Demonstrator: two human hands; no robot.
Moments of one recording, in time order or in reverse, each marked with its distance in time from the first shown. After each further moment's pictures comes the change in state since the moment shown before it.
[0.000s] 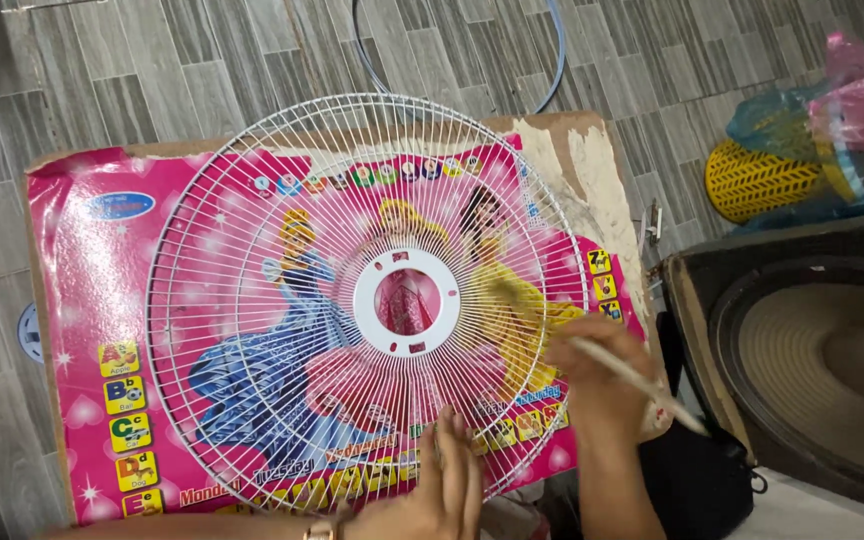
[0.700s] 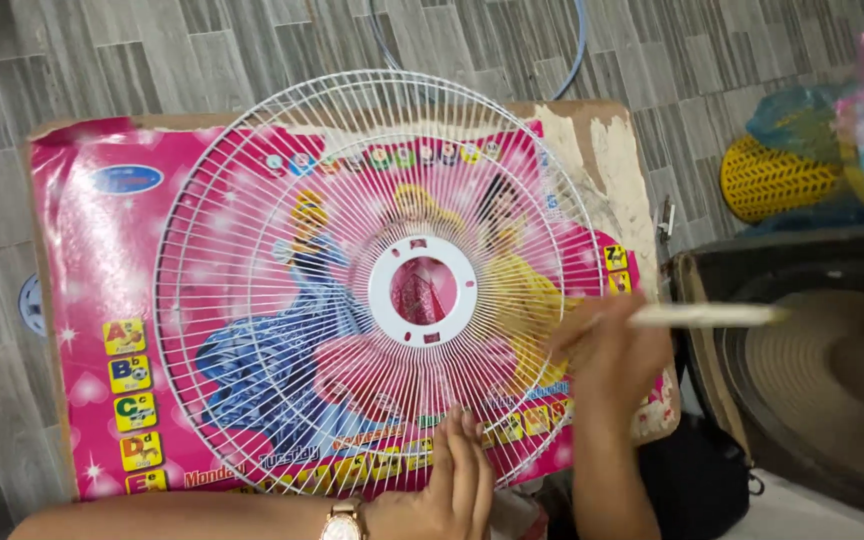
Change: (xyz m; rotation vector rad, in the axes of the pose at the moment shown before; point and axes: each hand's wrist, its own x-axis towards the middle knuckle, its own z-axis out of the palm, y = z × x) left_hand -0.002 0.000 -0.003 0.081 0.043 -0.092; right_hand 0.012 -0.035 0.062 -0.411 0.191 -0.008
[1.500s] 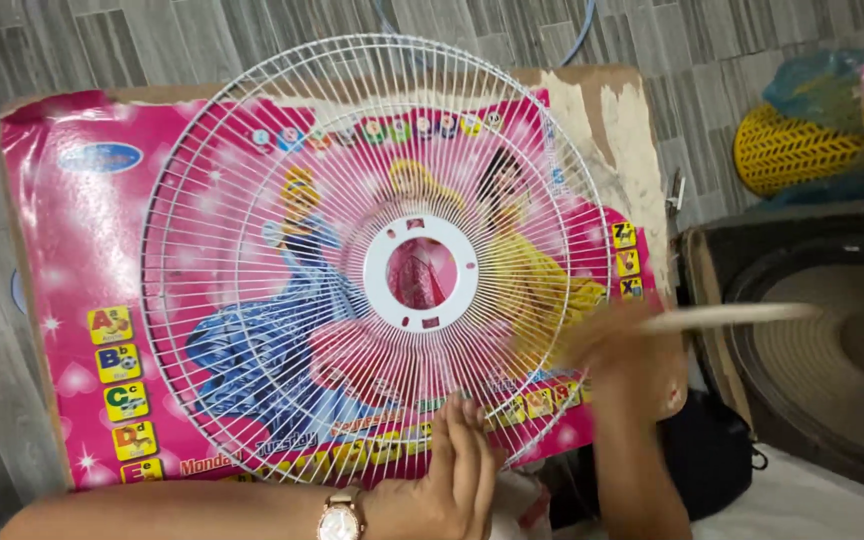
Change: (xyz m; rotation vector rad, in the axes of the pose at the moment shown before) left_hand 0.000 -0.012 -0.002 0.021 0.049 0.081; right_hand 0.003 0.090 -0.065 0.634 -0.171 0.192
